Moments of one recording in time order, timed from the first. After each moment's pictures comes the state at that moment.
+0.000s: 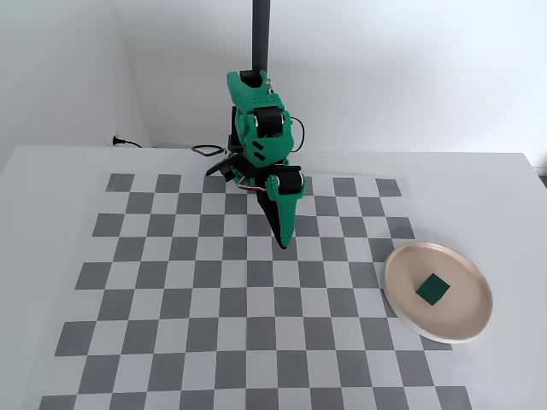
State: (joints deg) arm -11.7 190.1 178.1 40.3 -17.6
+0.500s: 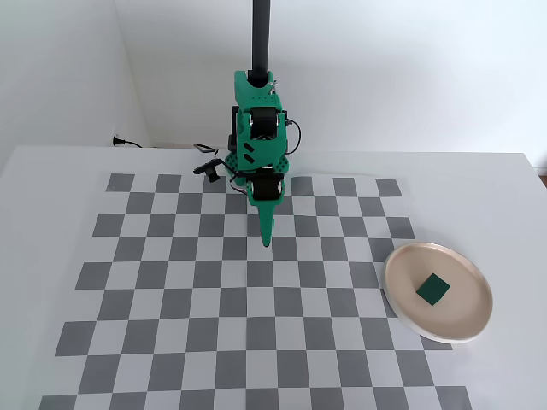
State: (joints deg) arm -3.3 190.1 178.1 52.3 4.8
